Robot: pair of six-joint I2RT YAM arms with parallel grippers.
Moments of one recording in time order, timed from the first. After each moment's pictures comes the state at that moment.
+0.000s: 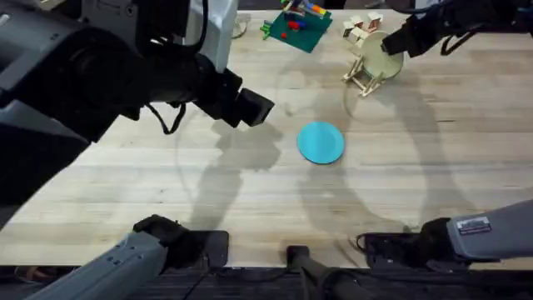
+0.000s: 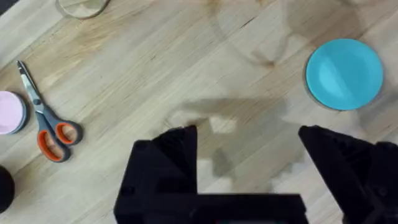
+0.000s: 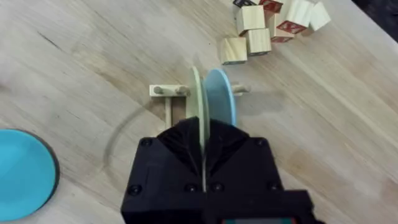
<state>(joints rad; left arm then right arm) -0.38 1.07 1.05 -0.85 0.08 0.26 -0.05 1.69 1.38 -0.69 -0.24 -0.65</state>
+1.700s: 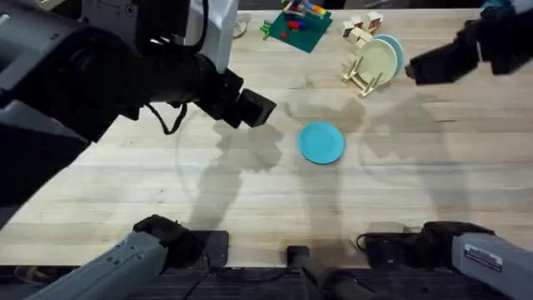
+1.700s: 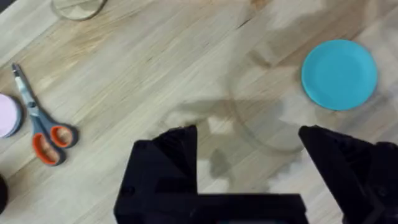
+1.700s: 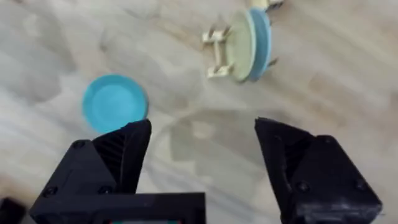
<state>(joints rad) -0.38 1.07 1.05 -0.85 0.11 0.26 -0.05 1.20 1.39 -1.16 -0.25 -0.50</state>
